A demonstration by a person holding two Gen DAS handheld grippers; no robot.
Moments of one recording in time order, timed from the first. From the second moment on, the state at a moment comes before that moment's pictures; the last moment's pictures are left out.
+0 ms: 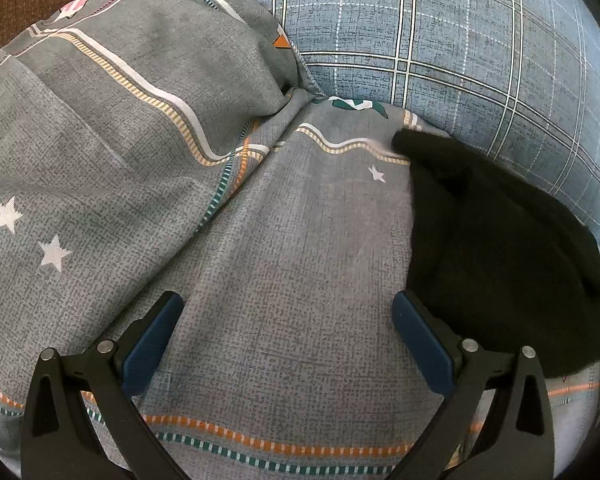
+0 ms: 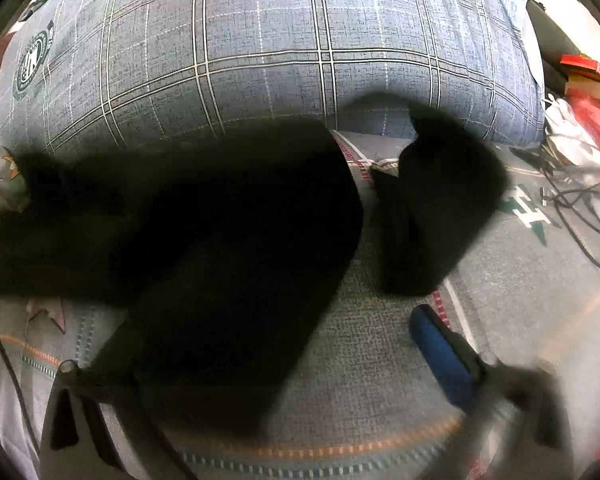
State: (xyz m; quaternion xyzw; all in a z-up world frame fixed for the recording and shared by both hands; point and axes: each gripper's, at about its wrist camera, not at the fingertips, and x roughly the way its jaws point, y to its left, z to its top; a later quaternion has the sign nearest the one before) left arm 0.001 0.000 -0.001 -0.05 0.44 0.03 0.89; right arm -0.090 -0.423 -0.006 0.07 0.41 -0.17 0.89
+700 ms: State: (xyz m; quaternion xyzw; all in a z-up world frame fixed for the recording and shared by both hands) left arm 0.001 0.002 0.003 -0.04 0.46 0.01 0.88; right arm -0.088 -0.429 -0.009 0.07 0.41 -0.17 0.89
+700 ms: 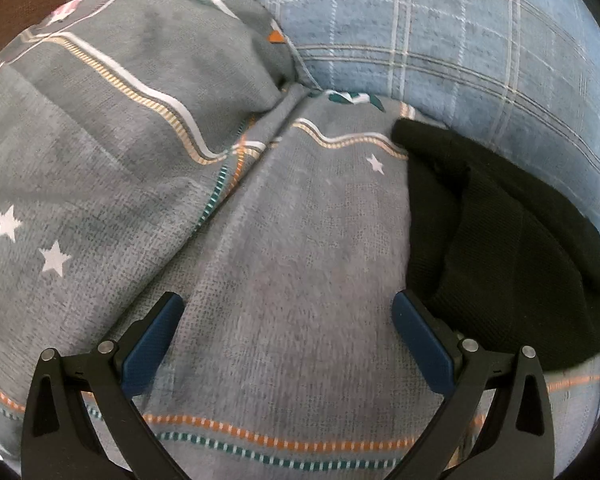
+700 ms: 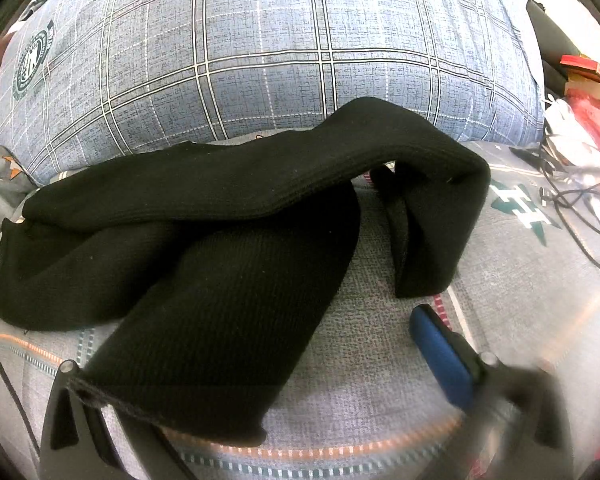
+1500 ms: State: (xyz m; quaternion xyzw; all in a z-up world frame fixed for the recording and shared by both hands) left arm -0.031 -0.067 0.041 -0.08 0.47 -0.12 0.87; right arm -0.144 -0.431 0.039 0.16 0.40 -0.07 0.90
